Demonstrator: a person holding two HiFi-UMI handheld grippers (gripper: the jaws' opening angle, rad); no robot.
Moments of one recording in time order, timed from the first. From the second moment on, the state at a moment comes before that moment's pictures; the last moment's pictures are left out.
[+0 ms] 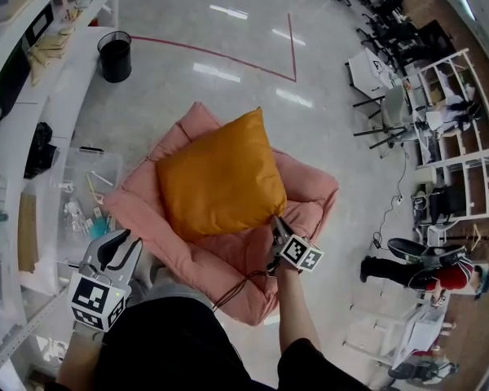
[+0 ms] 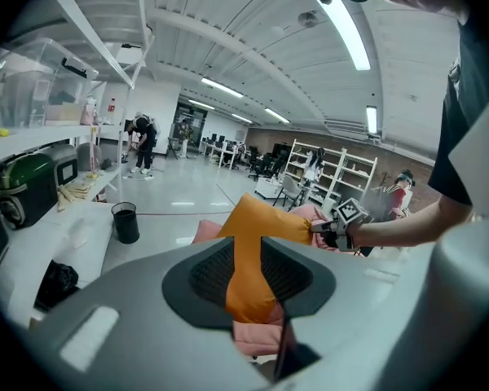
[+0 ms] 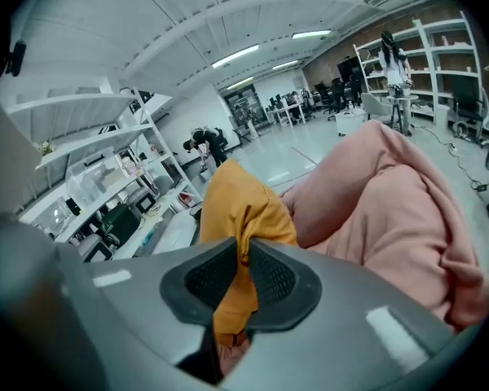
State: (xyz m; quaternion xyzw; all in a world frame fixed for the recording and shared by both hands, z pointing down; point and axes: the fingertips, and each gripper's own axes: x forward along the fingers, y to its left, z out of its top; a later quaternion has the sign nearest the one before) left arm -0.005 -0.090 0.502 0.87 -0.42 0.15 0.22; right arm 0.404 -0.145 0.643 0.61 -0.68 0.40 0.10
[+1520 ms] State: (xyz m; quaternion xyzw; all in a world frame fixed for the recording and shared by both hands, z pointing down) left arm 0.024 -0.074 0.489 0.90 -0.35 0.12 0.21; right arm 0.441 -0.025 0.580 0.68 -0.62 0.38 0.11
